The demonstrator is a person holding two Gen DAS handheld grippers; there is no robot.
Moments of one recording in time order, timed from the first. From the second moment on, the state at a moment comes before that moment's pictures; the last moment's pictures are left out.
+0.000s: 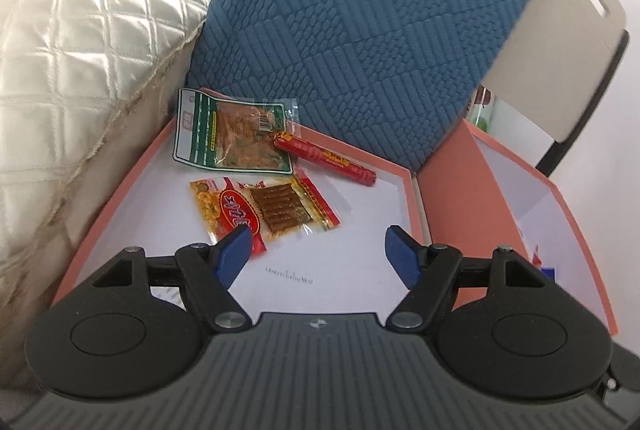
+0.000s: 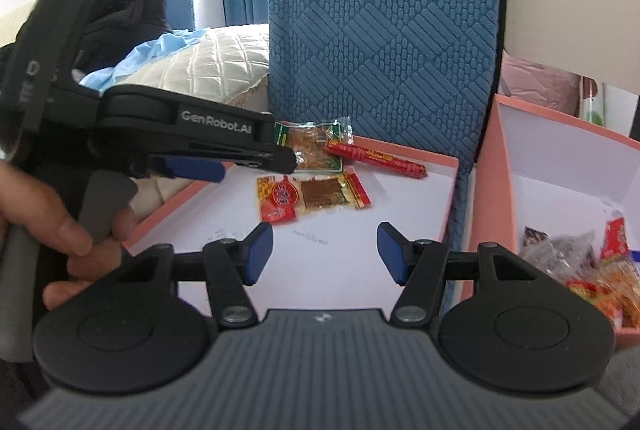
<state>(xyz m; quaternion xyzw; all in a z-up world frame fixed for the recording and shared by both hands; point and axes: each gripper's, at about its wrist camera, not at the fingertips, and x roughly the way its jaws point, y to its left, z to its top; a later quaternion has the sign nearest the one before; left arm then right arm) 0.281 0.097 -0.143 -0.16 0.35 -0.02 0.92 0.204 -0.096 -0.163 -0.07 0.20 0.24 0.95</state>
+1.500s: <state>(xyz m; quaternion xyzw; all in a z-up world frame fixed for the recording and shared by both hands) 0.431 0.122 -0.196 -0.14 0.49 -0.03 0.86 0.479 -0.044 -0.161 -0.11 0.36 0.28 0.88</state>
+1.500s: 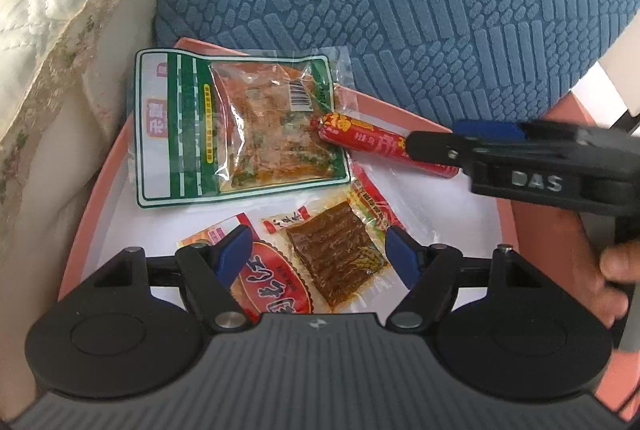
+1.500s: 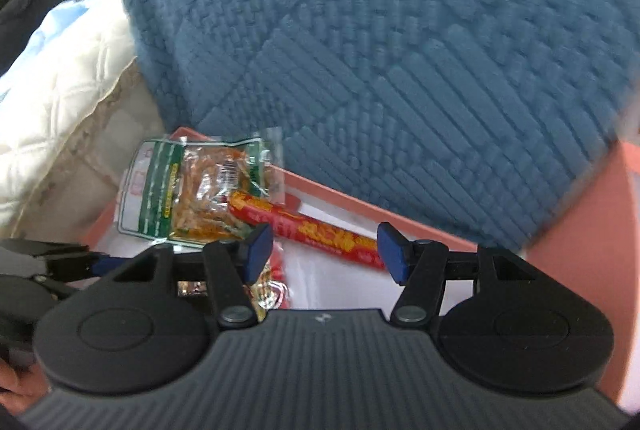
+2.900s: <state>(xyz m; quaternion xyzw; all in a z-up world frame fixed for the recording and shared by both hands) 0.425 0.036 -0.217 0.09 0.51 -0.09 0.85 0.487 -0.072 -0.147 -0.08 0.38 0.27 0.88</state>
